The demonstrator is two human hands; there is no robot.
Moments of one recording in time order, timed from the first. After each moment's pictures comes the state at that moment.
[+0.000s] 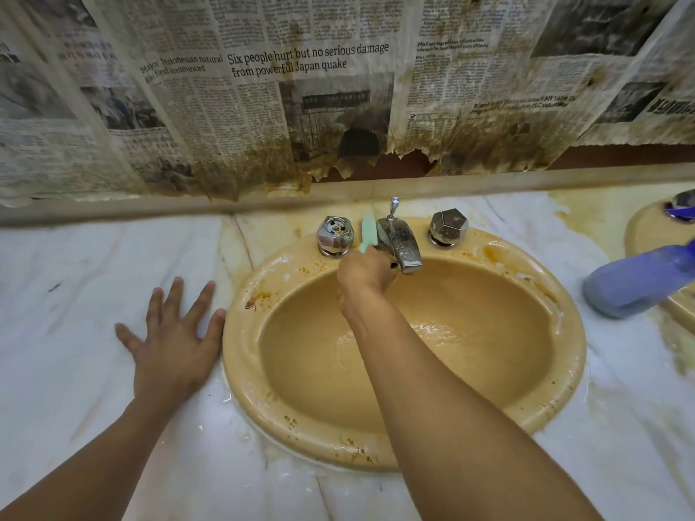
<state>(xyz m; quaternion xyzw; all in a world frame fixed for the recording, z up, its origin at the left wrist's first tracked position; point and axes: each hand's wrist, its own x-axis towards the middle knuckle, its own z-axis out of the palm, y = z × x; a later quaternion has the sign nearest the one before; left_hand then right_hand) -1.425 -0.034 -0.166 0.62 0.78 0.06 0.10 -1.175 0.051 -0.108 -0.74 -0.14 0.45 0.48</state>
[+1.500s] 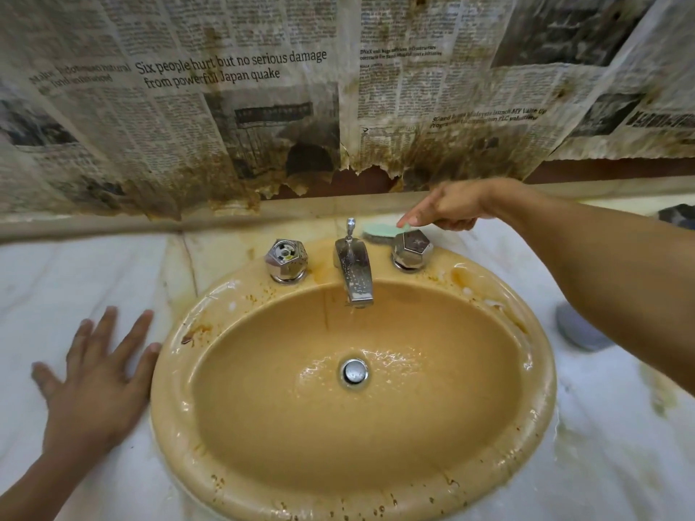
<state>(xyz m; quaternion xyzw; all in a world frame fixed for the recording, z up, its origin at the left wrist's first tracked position) -1.430 -0.028 -0.177 0.61 0.78 0.07 0.11 -0.903 0.186 -0.039 -0.62 -0.63 0.47 -0.06</state>
